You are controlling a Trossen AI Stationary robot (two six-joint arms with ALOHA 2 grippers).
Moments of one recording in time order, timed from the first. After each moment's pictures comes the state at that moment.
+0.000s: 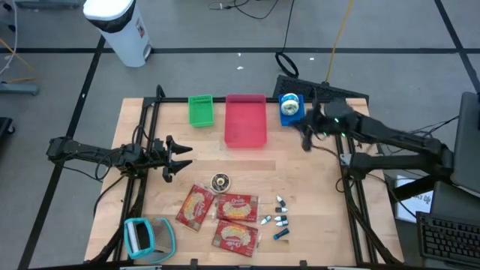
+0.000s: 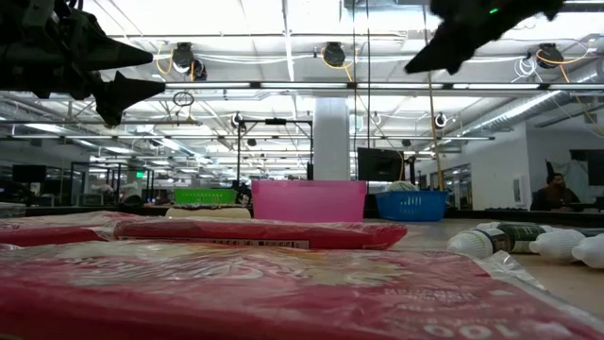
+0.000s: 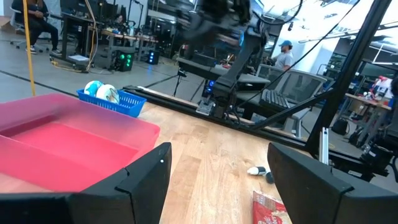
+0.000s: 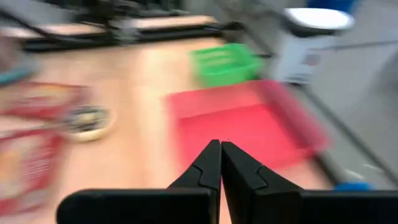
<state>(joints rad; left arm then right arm) -0.13 0.31 0.02 0.36 -0.23 -0.26 -0.36 0.83 0.77 -0.34 -0.06 -0.07</state>
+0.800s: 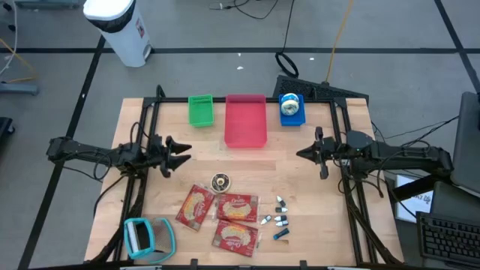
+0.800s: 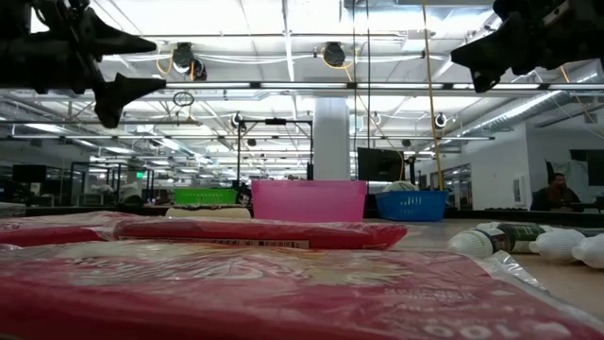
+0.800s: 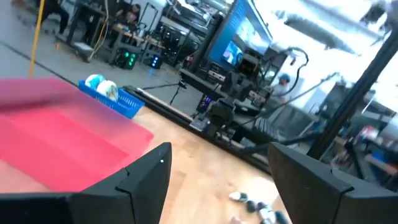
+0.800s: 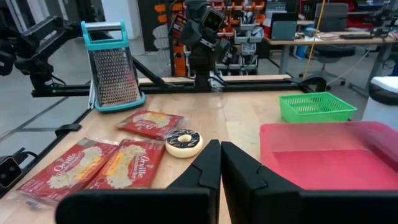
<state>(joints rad) -0.13 0.31 0.02 0.42 -0.29 -0.48 -0.10 0.40 0.30 0.02 -0.13 0.03</state>
